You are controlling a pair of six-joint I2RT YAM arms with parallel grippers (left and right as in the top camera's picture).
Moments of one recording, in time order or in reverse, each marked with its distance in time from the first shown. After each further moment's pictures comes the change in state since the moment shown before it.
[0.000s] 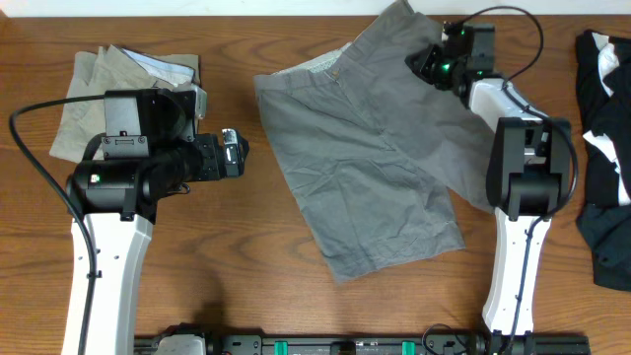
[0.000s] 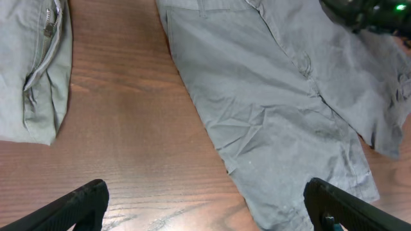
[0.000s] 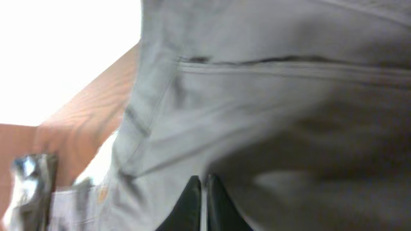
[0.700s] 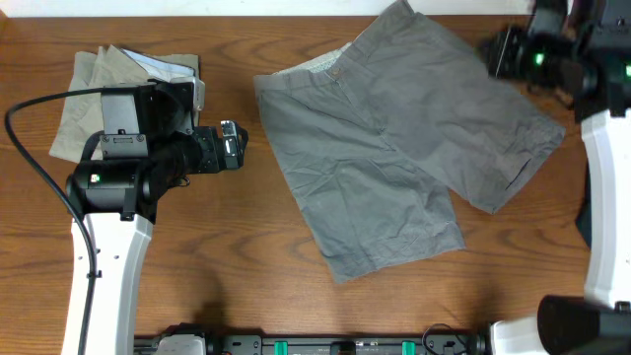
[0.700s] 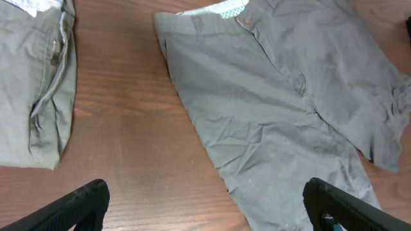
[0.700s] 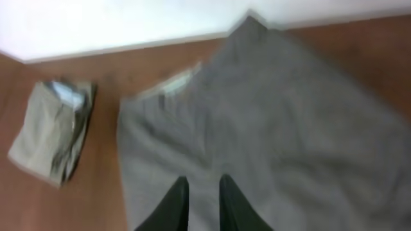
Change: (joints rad) left arm 0.000 0.000 0.000 0.072 0.000 0.000; right arm -0.011 -0.852 0.053 -1.065 0.239 -0.398
